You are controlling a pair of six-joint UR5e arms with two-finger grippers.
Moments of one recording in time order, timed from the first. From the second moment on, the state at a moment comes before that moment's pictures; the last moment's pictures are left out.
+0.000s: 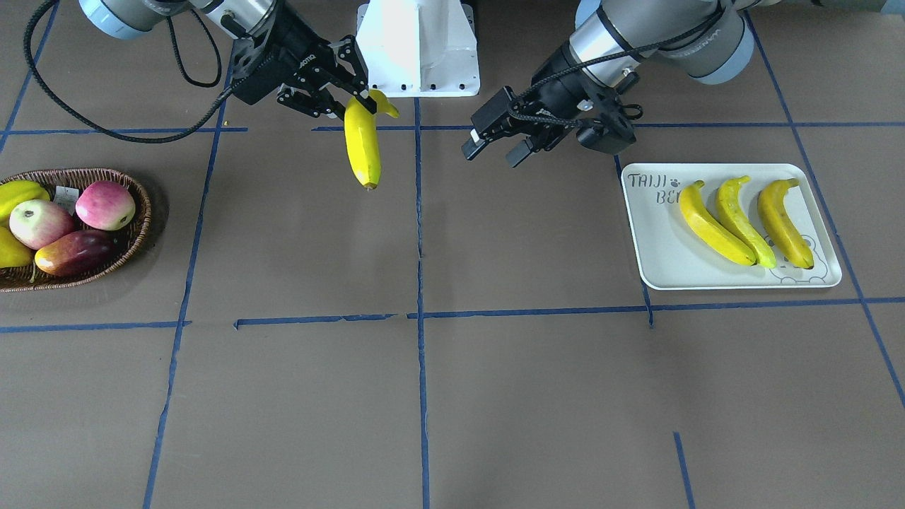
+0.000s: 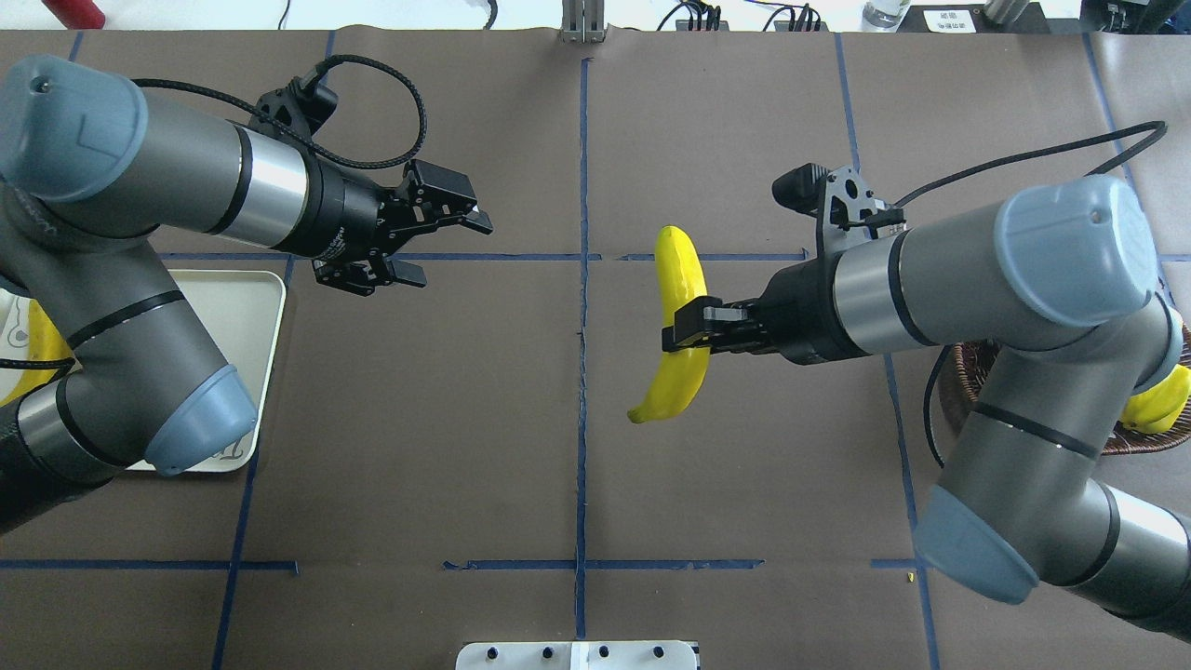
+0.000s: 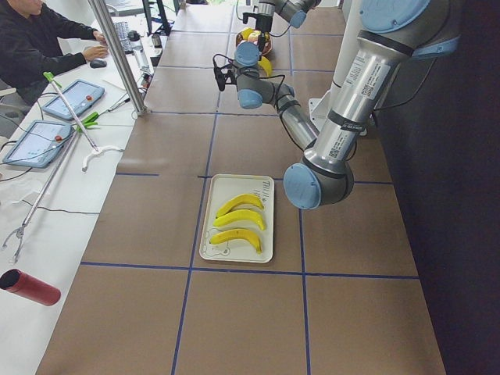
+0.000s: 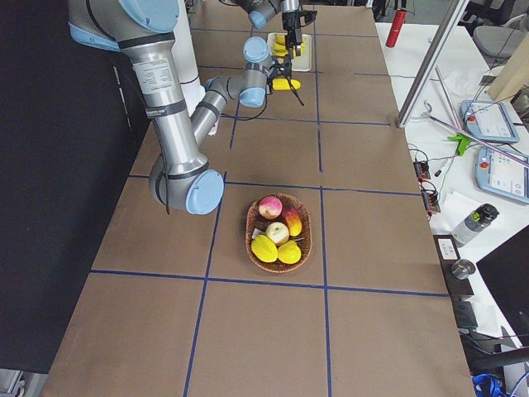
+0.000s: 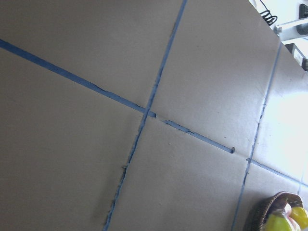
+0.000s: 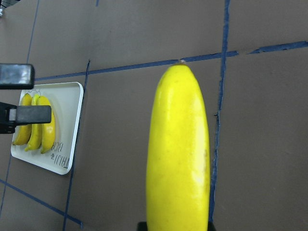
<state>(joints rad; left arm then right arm) -0.72 -2.08 -1.86 -2.24 -2.10 -1.77 0.55 -1.20 2.06 -1.05 1.98 1.35</state>
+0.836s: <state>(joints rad) -0.62 -2.24 -1.76 -2.26 -2.10 -1.77 0.52 -1.14 2.07 -1.05 1.95 1.35</state>
